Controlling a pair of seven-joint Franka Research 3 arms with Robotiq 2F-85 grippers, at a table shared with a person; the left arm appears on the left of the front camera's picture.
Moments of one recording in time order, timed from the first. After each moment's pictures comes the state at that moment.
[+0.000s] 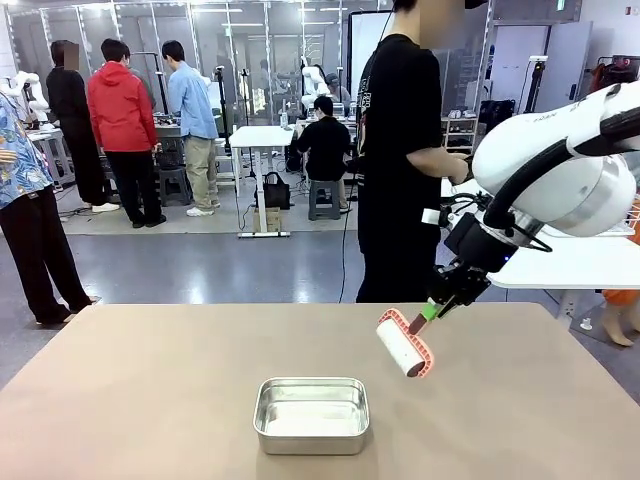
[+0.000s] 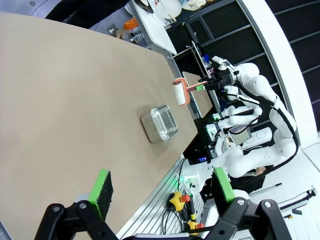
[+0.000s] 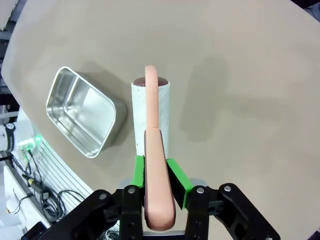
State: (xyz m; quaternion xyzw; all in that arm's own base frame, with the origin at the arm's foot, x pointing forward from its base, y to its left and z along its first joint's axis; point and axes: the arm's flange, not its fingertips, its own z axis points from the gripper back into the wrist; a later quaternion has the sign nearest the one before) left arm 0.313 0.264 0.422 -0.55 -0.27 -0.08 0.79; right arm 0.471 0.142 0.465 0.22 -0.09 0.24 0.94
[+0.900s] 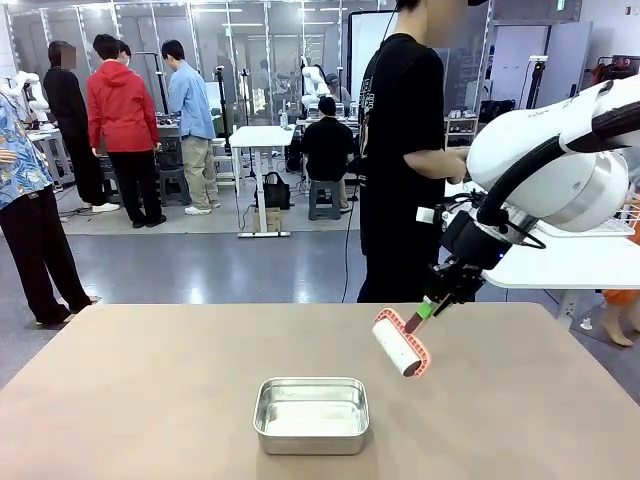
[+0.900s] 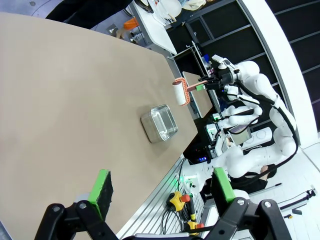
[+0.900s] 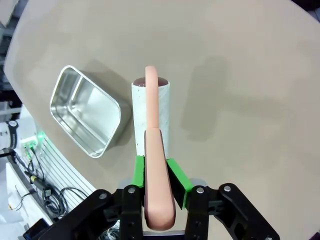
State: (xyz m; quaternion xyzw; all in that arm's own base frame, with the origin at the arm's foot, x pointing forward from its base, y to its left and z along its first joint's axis) left arm 0.313 0.264 0.422 -0.55 -0.27 -0.08 0.79; right arm 0.477 0.143 0.464 0.22 -0.08 0.24 0.94
